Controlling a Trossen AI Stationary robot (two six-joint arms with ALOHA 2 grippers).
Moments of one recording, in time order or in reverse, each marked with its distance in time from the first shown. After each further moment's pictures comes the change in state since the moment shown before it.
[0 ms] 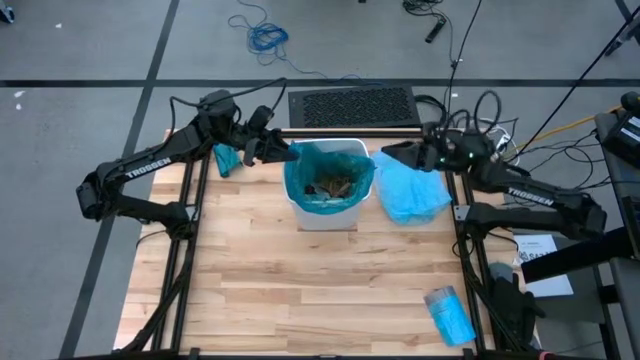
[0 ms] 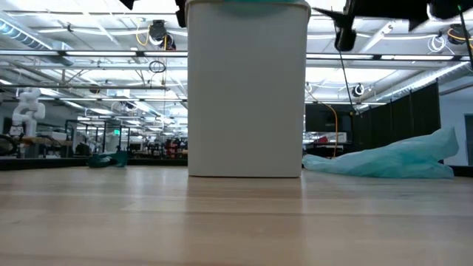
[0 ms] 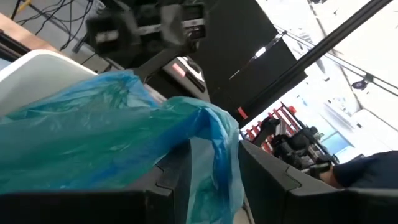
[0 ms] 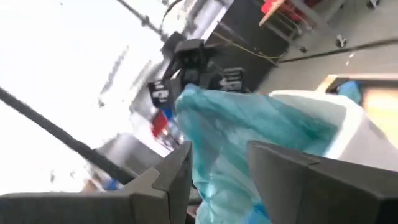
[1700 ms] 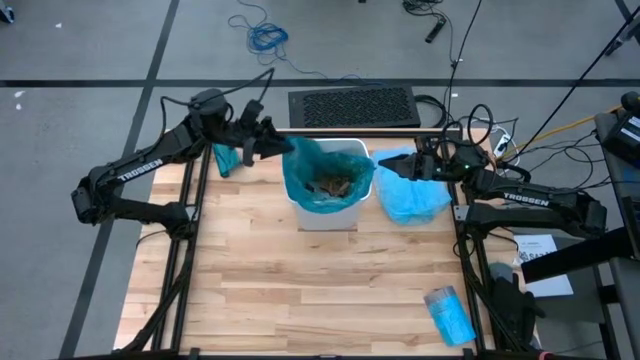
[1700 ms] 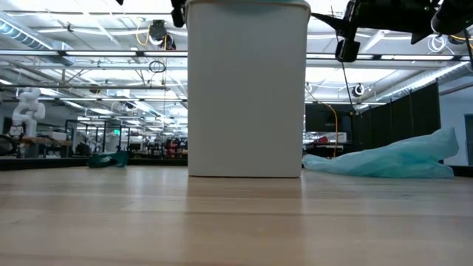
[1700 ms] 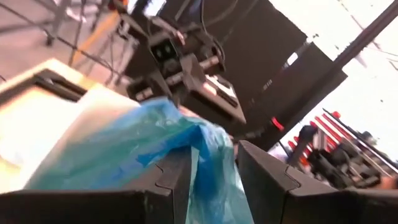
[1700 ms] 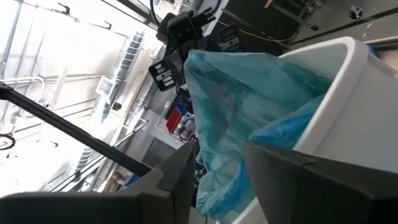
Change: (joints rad) left arm 0.020 -0.054 -0.001 -0.061 -0.137 0.172; right arm 0.071 -0.004 -0.114 0.121 0.024 0.097
